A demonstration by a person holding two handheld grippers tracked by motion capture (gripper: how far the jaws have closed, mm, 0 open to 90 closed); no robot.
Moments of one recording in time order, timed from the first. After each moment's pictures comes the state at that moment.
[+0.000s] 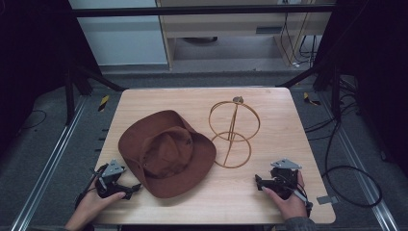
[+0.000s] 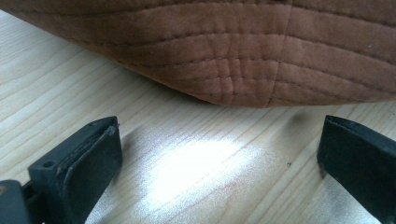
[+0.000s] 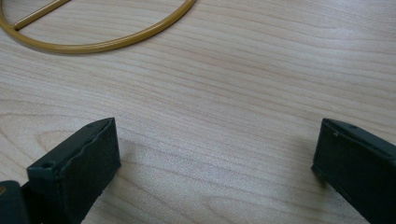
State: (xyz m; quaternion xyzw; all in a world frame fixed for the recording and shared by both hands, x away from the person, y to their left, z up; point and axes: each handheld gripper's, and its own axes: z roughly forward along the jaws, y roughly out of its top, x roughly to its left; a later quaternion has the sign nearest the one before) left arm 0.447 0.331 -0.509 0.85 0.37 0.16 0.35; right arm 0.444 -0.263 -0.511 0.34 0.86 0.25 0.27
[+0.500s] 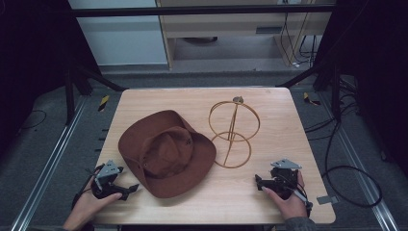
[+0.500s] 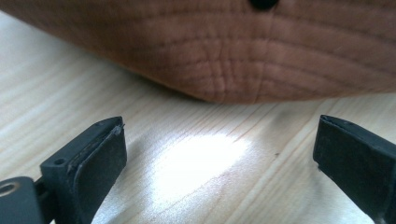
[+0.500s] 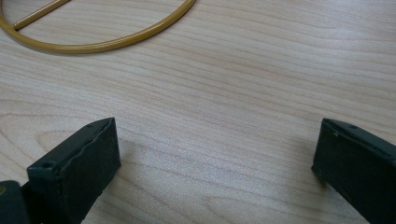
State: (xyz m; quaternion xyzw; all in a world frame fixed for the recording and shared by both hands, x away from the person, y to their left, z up) left arm 0.439 0.340 -0.496 0.84 0.35 0.16 0.37; right arm 0.444 -0.263 -0.512 0.34 0.86 0.25 0.27
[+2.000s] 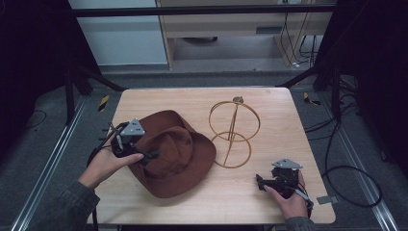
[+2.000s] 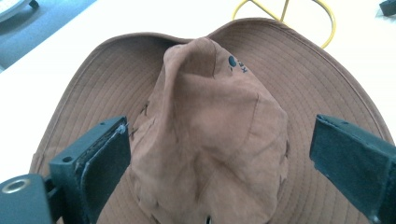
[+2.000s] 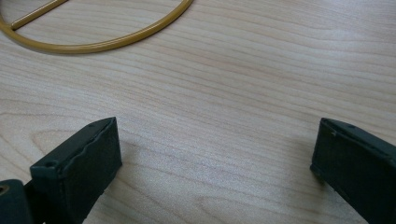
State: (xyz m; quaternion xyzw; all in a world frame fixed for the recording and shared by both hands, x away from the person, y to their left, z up) left arm 0.505 0.243 -0.368 0.89 0.25 0.17 0.34; right arm 0.445 -0.267 -0.512 0.34 0.86 0.25 0.27
